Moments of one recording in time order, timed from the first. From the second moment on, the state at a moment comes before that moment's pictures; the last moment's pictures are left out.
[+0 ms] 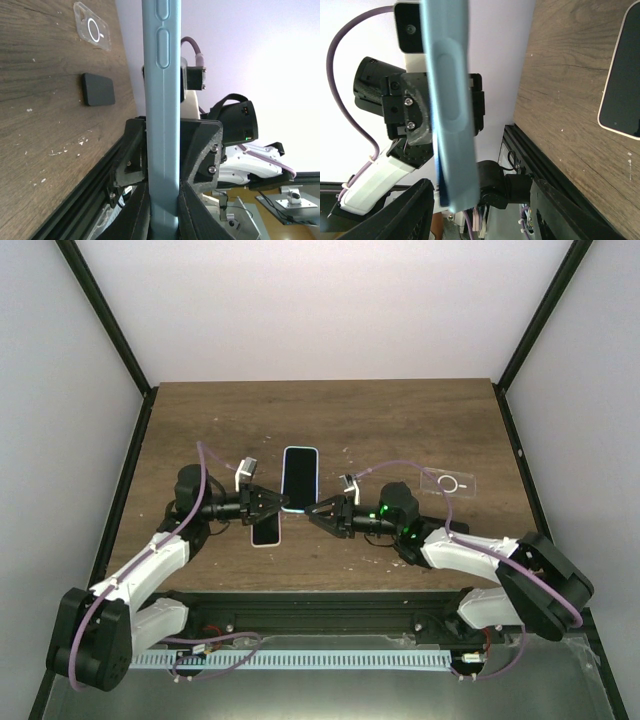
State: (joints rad) left arm -0.29 1.07 0.47 0.37 1.11 -1.18; right arm 0.76 1.31 0.48 0.73 -0.66 1.32
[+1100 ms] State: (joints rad) left arm -0.29 1.08 0.49 0.19 1.10 -1.00; right arm 0.76 1.33 0.48 0.71 -0.61 1.35
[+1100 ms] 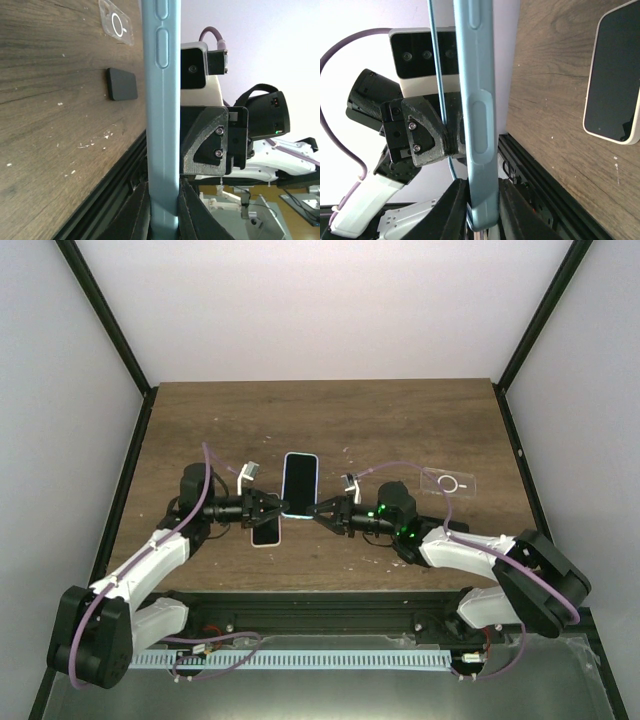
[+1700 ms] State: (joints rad) left arm -0.30 1.08 0.57 -0.11 1.02 -0.75; right arm 0.76 1.33 0.50 0.64 -0.61 1.30
